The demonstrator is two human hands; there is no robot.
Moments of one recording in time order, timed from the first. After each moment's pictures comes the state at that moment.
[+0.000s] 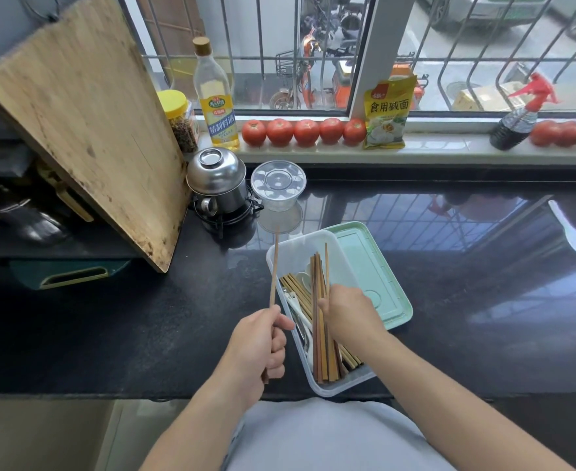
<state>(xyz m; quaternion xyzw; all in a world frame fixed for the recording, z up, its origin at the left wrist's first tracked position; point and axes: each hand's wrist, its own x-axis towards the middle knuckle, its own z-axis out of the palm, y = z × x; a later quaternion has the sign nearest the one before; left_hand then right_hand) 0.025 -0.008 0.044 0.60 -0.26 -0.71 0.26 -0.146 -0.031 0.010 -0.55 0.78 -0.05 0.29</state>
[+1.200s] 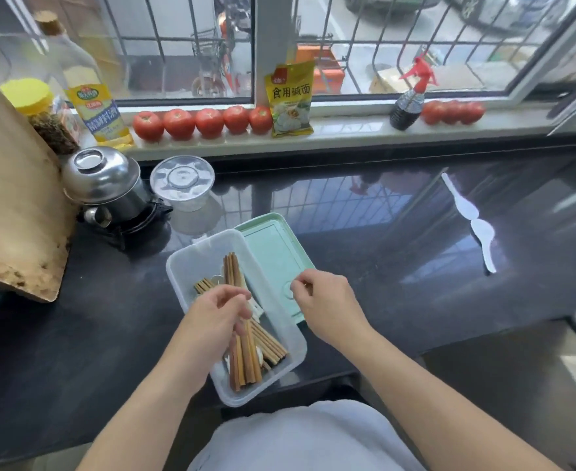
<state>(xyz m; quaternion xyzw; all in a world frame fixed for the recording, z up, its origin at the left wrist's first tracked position) -0.055 -0.035 0.053 0.61 -0.46 -0.62 0.17 -0.243 0.002 0.044 -0.51 0.79 -0.19 0.29</state>
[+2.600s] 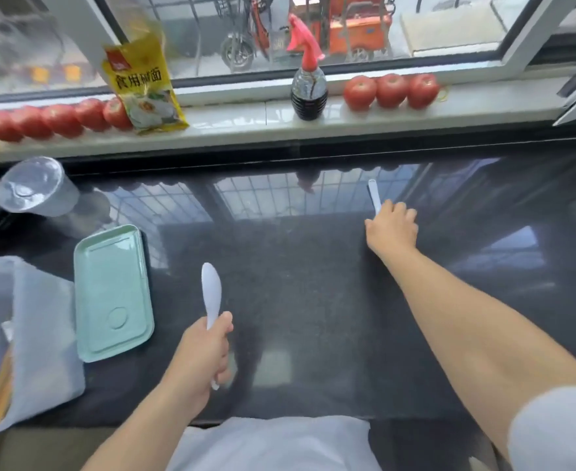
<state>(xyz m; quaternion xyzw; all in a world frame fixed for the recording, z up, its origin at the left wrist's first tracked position) -0.473 0.015 0.001 0.72 -0.27 -0.61 0.20 -0.813 -0.115 -0.104 -0.48 0.87 -0.01 0.12</state>
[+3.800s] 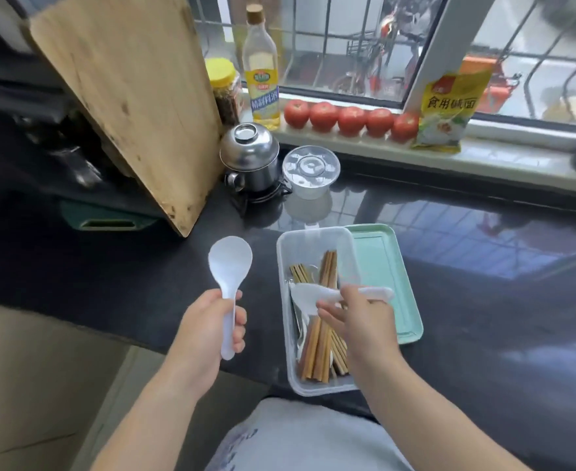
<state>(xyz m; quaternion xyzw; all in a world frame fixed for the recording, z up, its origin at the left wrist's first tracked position) 0.038 0.006 0.057 0.69 -0.20 -0.58 0.39 -0.157 -0.019 0.054 -0.12 0.68 -0.44 0.58</state>
